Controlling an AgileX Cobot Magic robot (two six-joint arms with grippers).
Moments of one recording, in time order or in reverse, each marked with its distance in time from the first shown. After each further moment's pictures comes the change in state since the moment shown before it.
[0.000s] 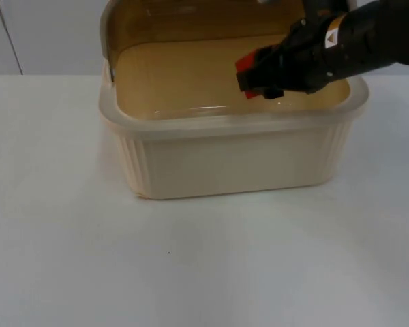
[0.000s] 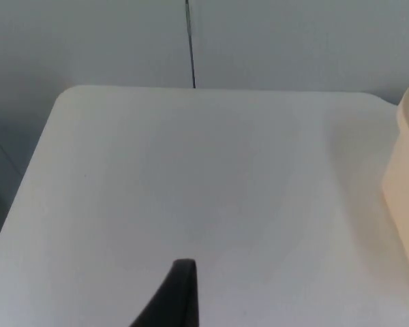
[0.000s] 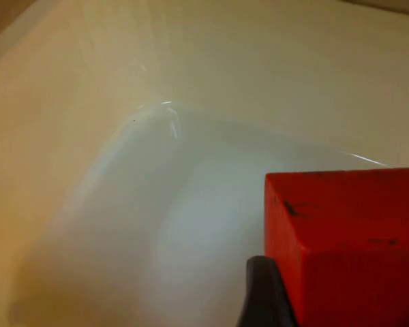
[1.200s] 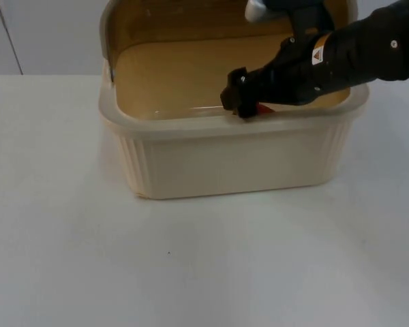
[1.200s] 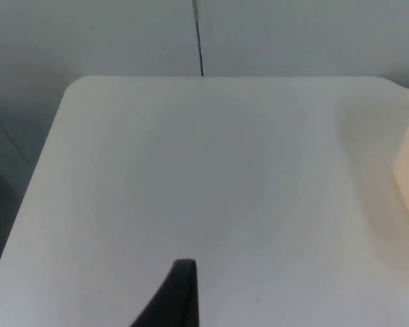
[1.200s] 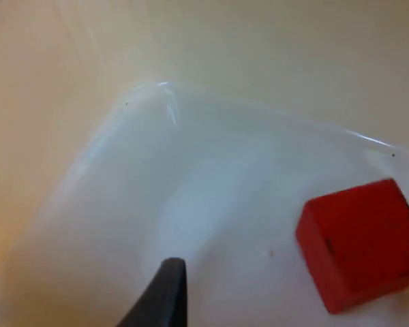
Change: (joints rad) right arm 0.000 0.063 -0.031 0.010 -0.006 0.000; left arm 0.000 0.000 0.000 0.030 0.026 0.000
